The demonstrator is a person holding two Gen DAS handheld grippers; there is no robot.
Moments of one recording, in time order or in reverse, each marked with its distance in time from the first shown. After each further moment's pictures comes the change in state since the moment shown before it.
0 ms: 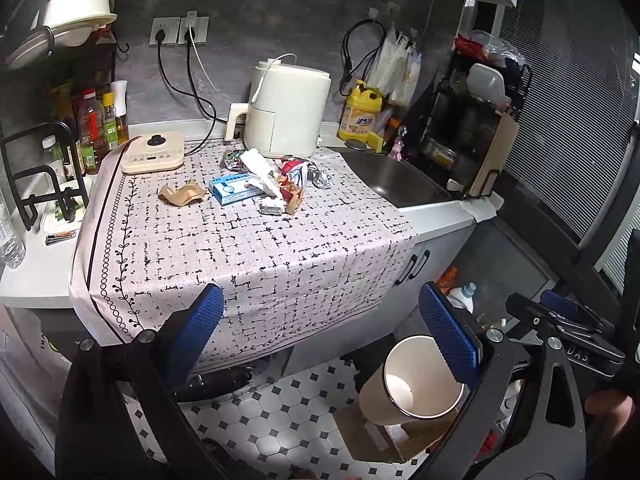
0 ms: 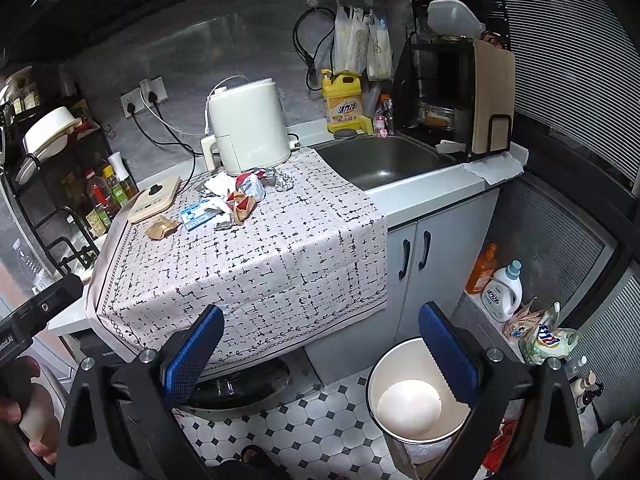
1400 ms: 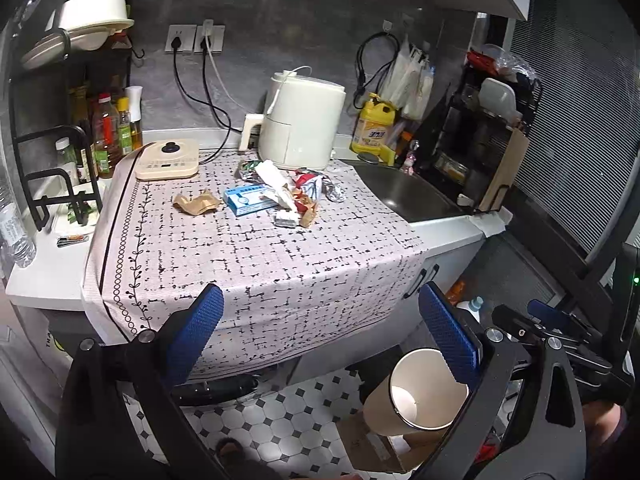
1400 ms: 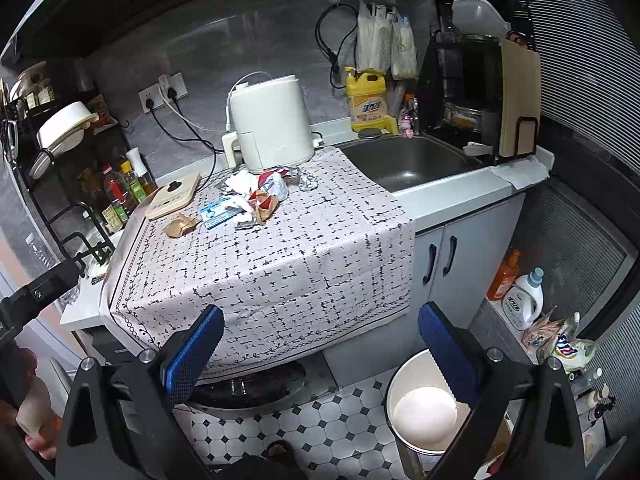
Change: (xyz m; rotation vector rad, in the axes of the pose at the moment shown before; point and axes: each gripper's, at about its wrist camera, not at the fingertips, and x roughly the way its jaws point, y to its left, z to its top) left arm -0.007 0.013 0.006 -0.035 -0.034 0.048; right arm 0.020 0.014 0.007 -0.030 0.009 0.086
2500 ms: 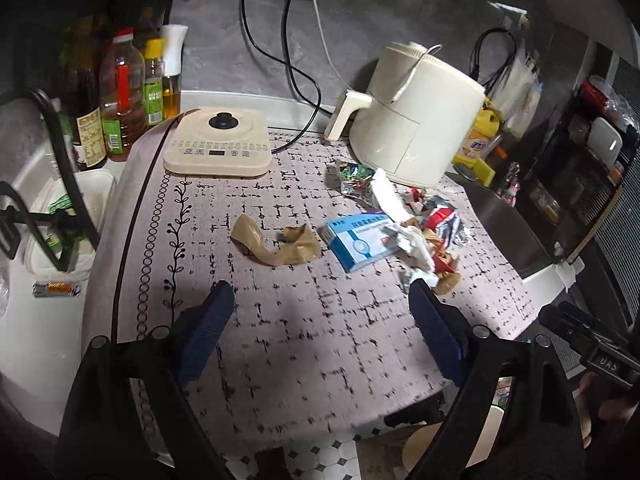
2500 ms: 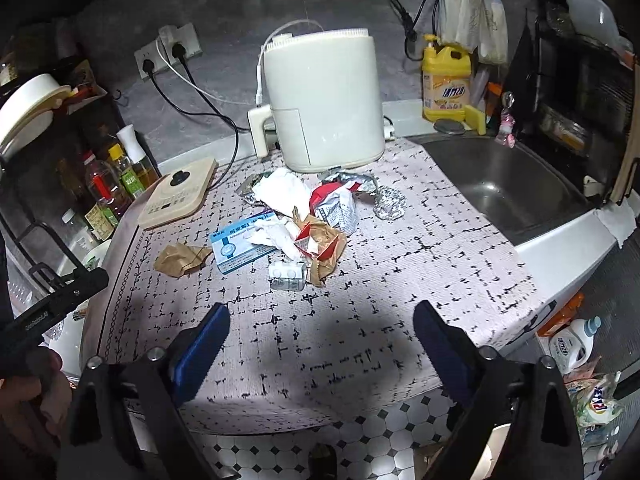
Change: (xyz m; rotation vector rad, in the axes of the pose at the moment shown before) left arm 0.192 0.175 0.093 -0.151 0.113 0.091; right arm 0.223 0.106 0.113 -0.069 0.135 0.072
